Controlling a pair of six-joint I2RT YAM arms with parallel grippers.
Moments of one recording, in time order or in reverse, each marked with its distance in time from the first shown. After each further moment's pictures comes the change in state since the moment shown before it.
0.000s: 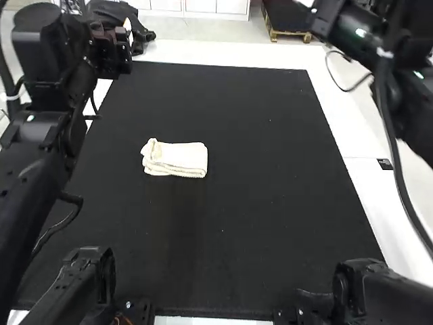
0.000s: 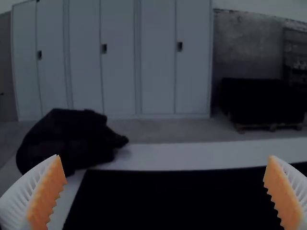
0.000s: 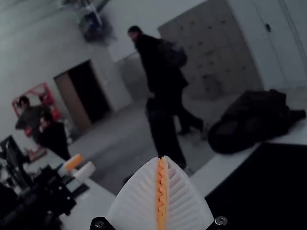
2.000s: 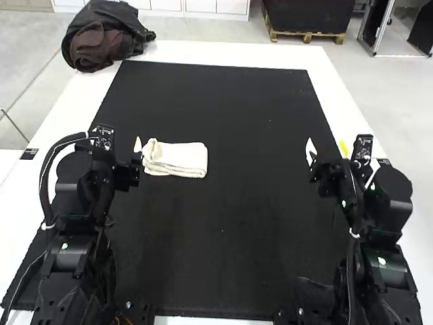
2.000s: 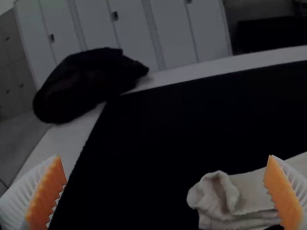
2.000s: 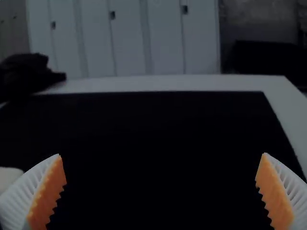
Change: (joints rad) left arm -0.013 -0.565 -0.673 -0.032 -0.046 0.247; right arm -0.263 -0.793 -0.889 -0.172 0.445 -0.541
